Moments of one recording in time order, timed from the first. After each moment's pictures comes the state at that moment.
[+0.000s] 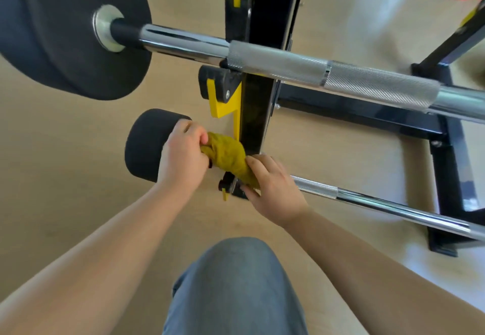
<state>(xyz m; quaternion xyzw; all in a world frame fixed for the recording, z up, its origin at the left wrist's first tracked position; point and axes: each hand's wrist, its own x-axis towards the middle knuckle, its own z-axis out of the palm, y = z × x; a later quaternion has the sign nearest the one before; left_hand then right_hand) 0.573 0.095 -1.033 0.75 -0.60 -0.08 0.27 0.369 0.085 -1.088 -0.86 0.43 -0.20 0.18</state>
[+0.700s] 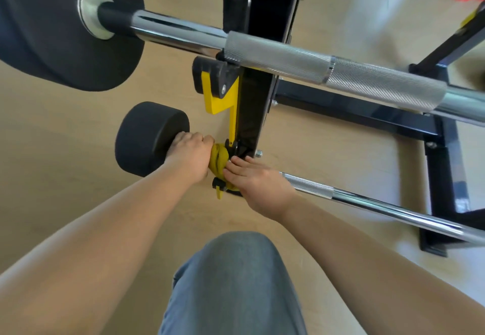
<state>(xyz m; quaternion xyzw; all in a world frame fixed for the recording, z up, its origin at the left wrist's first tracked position) 0.577 0.061 -1.081 0.69 -0.71 -0.08 -0.14 0.373 0.072 -1.091 -0.96 0.27 -0.07 0.09</state>
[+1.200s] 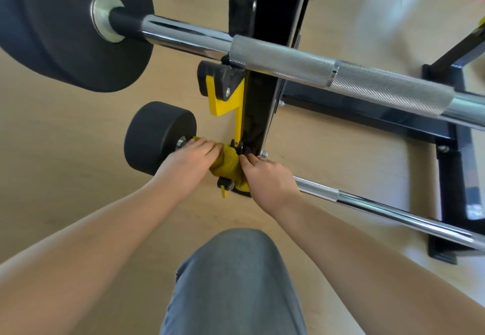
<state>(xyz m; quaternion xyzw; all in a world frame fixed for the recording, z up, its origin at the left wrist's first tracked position) 0.590 0.094 -1.069 0.62 -0.77 -0.05 -0.10 0.385 0.069 -1.068 -0.90 0.43 0.04 0.09</state>
